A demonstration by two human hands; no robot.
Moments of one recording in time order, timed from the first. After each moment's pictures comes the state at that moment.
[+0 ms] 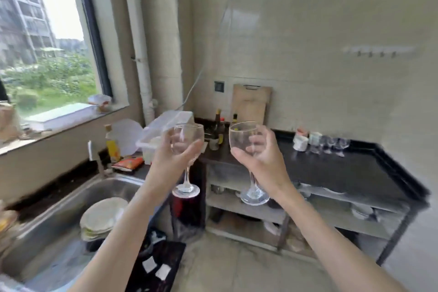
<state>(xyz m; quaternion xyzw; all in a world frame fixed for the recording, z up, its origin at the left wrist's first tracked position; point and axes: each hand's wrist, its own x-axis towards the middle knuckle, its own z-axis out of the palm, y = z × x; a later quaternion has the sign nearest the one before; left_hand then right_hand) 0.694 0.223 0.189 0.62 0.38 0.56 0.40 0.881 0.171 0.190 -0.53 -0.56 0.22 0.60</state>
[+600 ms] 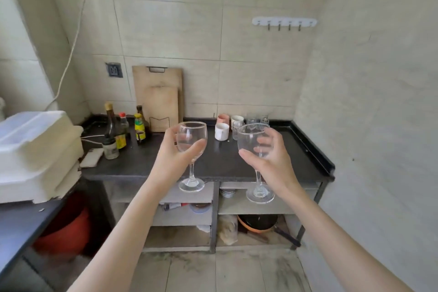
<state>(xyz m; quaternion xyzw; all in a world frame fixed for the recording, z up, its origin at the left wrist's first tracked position) 1.061 0.353 0.135 0.68 0.31 0.44 0.50 1.231 0.233 0.134 -0.67 -0.42 0.13 0.60</state>
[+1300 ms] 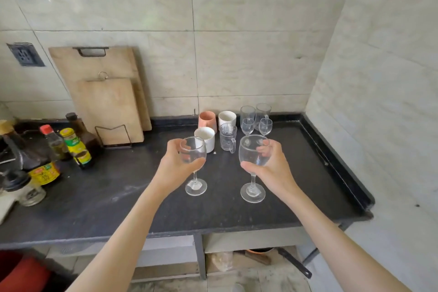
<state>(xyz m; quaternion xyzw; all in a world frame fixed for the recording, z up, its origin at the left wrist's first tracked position) 1.345 0.626 0.046 0.73 0.41 0.28 0.47 1.528 0.493 0.035 -0.75 -0.36 0.20 0.53</state>
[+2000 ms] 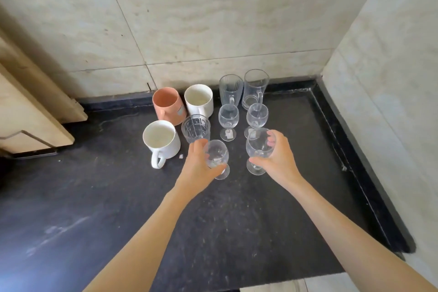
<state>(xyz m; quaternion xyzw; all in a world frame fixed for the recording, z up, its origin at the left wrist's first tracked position) 1.612 0.746 -0.096 0.77 0.40 0.13 0.48 1.778 0.634 -0.103 -0.81 -0.28 0.28 0.44</state>
